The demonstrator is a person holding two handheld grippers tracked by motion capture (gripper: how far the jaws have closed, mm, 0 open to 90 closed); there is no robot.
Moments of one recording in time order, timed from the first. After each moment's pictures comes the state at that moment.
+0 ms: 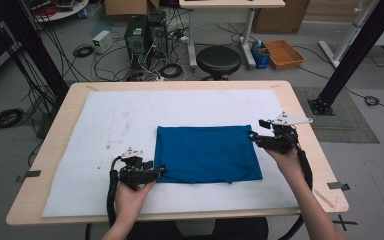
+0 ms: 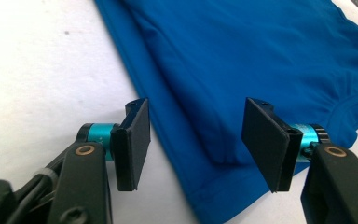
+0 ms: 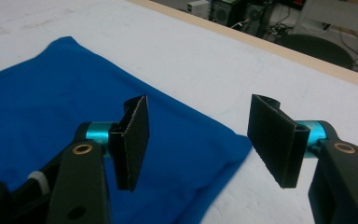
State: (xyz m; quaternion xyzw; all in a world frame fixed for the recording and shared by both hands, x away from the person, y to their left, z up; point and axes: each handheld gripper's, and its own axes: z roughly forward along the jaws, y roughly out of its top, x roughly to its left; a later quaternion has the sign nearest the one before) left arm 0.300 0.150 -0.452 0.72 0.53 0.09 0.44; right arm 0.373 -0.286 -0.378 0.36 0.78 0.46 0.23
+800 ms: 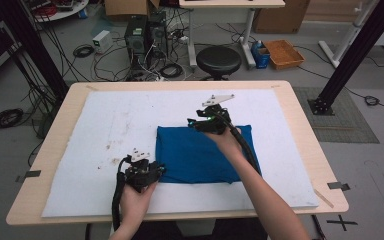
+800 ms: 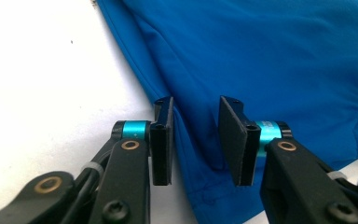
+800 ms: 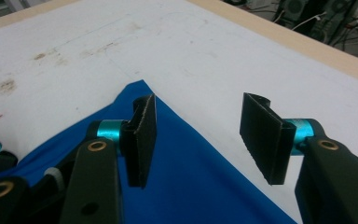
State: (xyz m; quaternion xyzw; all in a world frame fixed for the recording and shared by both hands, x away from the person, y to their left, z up) left arm 0.295 0.136 -0.452 0.73 0.53 0.16 0.41; right arm 0.442 -0.116 -0.382 0.31 0.82 0.45 0.14
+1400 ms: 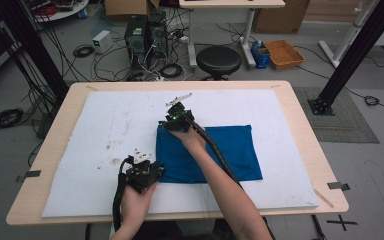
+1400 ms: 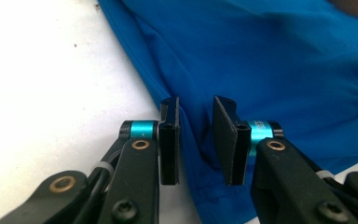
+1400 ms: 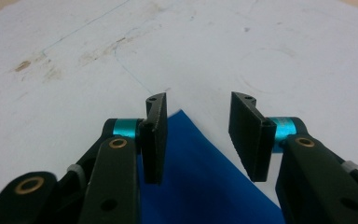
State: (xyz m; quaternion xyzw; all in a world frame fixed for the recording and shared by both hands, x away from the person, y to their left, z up) left arm 0.292 0.132 -0.452 0.73 0.52 0.17 0.40; right arm 0.481 -0.013 -0.422 0.33 0.85 0.41 0.09
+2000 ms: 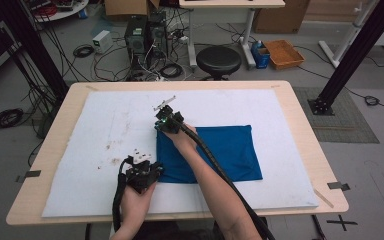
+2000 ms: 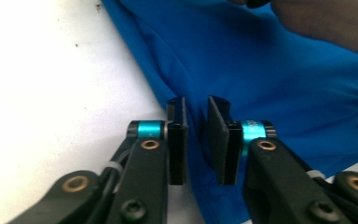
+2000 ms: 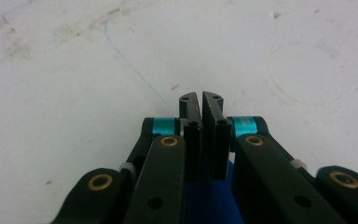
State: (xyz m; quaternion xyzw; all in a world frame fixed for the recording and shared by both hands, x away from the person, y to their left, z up) left arm 0.291 0.133 -0.452 0.73 0.52 0.17 0.40; right arm 0.487 0.020 -0.436 0.30 0.87 0.36 0.12
